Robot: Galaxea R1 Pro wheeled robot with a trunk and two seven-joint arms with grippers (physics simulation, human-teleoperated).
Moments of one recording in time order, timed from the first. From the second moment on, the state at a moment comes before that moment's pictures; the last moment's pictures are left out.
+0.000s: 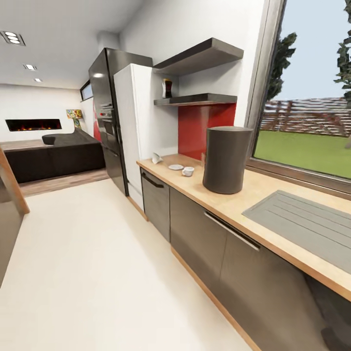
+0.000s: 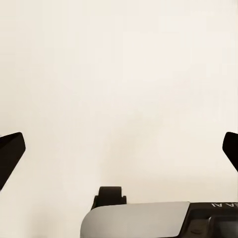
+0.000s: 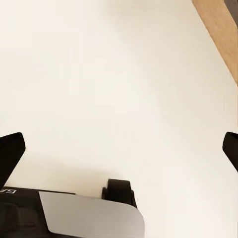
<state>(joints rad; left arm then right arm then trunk) 0.04 0.00 0.01 -0.52 0.00 -0.09 0.00 -0.16 -0.02 0.11 -0.28 0.01 -0.04 0.00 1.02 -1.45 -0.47</state>
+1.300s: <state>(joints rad) 0.04 0.00 0.01 -0.52 0.00 -0.09 0.00 -0.16 -0.02 0.11 -0.27 0.01 -0.04 0.00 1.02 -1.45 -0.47</state>
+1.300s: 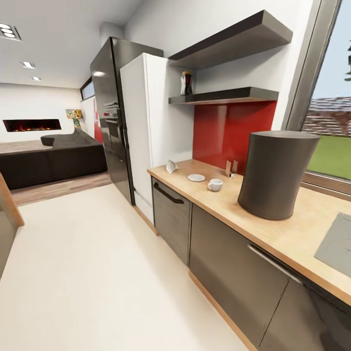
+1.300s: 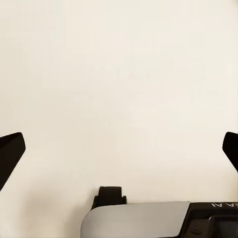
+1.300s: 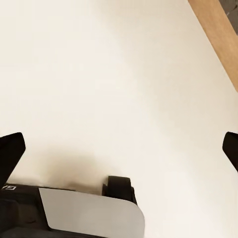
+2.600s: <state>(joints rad) 0.04 0.00 0.01 -0.52 0.00 -0.09 0.00 -0.16 -0.01 0.11 -0.26 0.01 -0.04 0.00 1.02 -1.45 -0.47</state>
